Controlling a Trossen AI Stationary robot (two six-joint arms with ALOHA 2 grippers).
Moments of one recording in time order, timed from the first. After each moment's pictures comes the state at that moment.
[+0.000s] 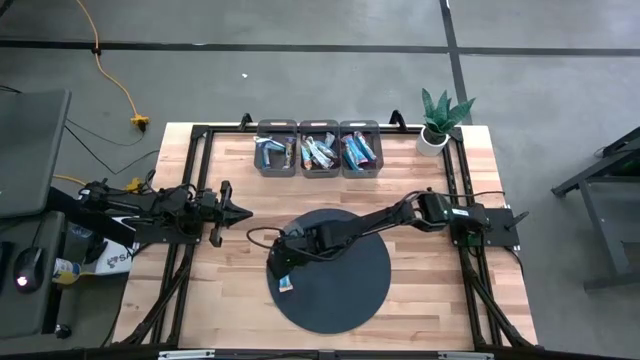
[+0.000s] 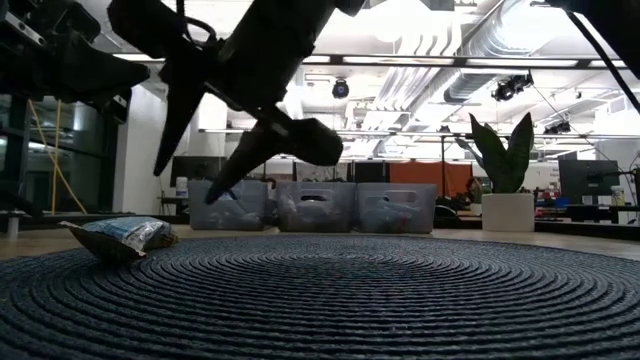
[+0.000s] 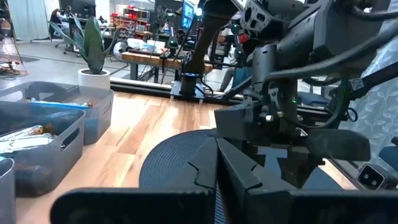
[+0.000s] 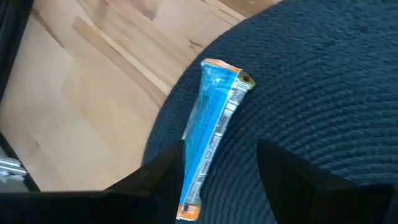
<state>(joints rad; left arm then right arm) -0.20 0.02 0.01 0.03 -0.17 -0.14 0.22 2.36 2.01 -0.65 0.07 1.20</state>
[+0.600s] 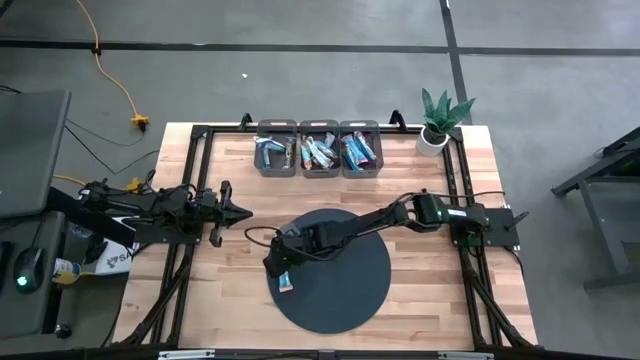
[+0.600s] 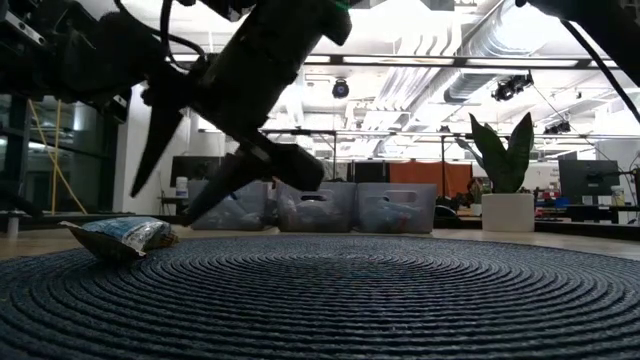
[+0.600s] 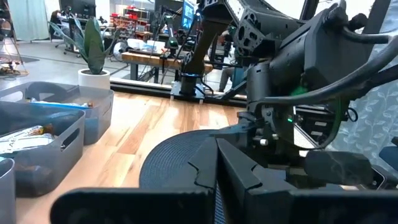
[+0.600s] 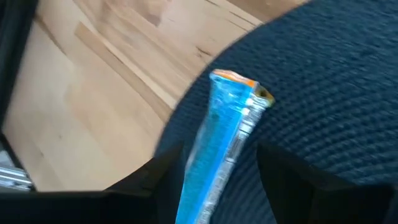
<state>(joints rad) -0.20 0.02 0.01 0.03 -0.17 -0.14 0.21 2.42 2.01 -0.55 0.04 1.20</state>
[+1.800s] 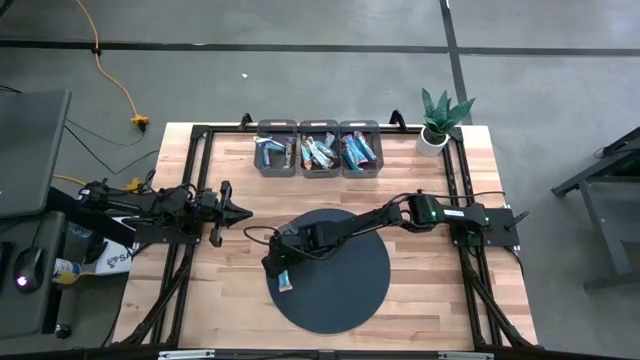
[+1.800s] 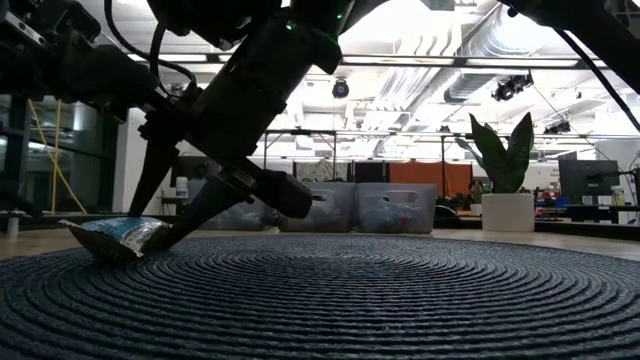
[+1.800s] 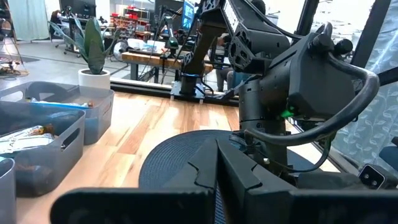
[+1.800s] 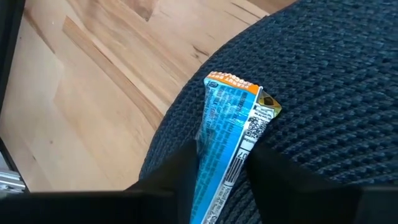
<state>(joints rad) -0.20 0.02 0.01 0.03 -0.17 -0.14 0.18 2.46 2.01 -0.48 -0.01 1.19</state>
